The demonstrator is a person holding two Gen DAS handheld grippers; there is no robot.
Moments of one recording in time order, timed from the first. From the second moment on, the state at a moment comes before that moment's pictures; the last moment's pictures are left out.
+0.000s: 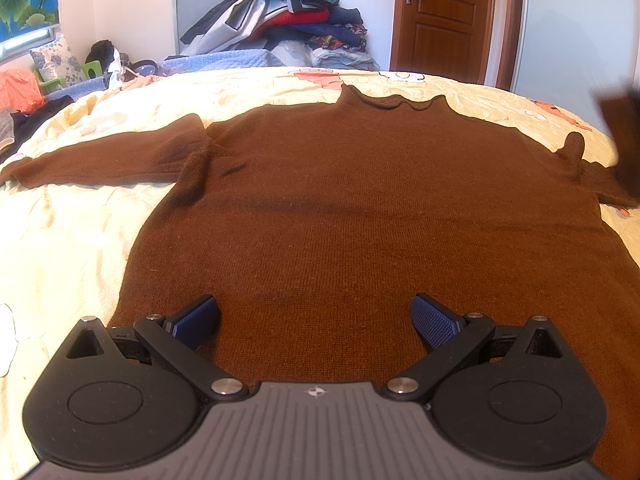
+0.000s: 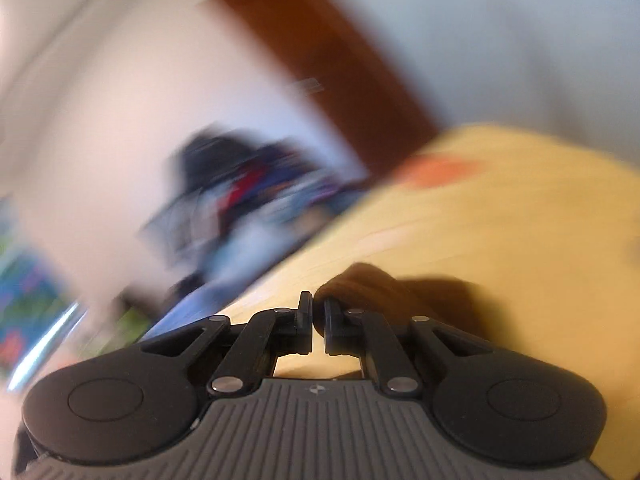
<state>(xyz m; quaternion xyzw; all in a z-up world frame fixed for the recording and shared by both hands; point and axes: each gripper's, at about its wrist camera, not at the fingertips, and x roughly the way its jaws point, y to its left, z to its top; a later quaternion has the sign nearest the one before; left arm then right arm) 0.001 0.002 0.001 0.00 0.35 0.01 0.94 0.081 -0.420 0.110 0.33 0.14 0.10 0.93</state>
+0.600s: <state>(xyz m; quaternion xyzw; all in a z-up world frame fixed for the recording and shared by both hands) 0.099 0.016 0.039 -0.25 0.38 -0.11 0.88 -0.011 -0.258 0.017 0.19 0.24 0.19 0.93</state>
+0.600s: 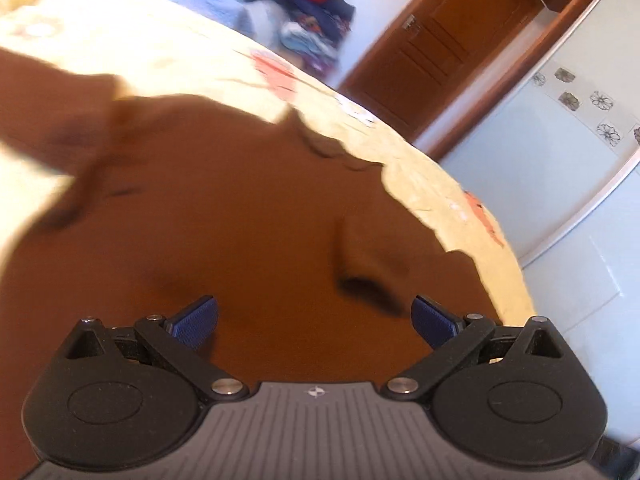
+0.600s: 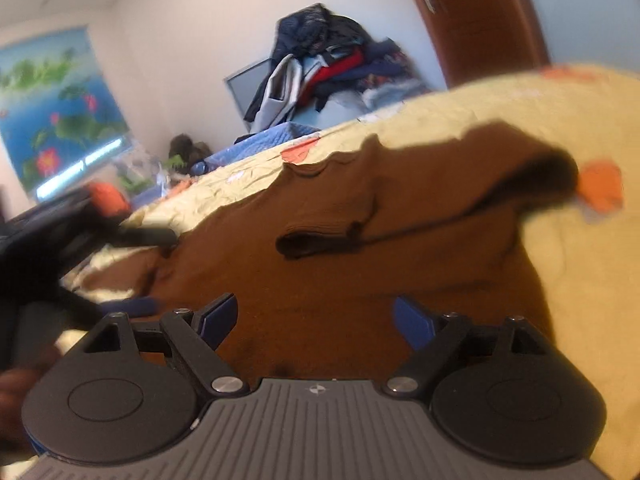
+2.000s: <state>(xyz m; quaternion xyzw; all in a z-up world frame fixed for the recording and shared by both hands) 0.211 -0.024 0.025 -0.16 0.45 -0.15 0.86 0.011 -0.280 -0.004 0.29 0.24 0.19 0.91</state>
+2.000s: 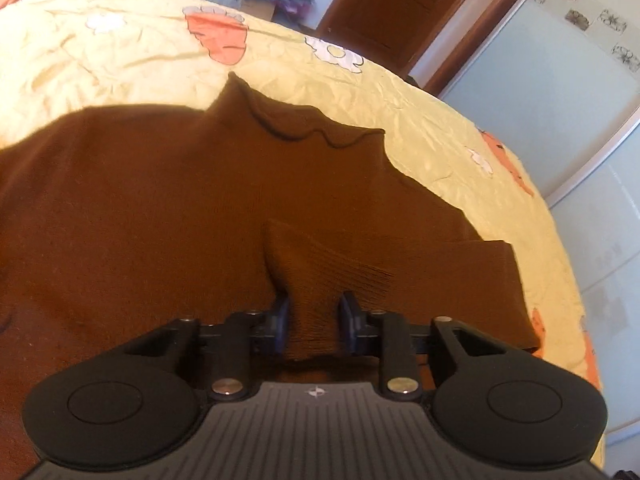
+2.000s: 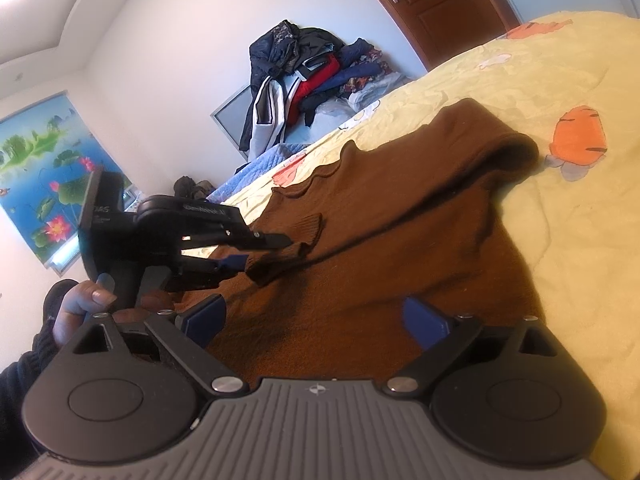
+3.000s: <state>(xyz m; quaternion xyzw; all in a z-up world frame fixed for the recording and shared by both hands) 0.172 0.068 0.056 -0.06 0.38 0.01 0.92 0.018 -0.283 0.010 0.27 0.25 0.19 0.91</state>
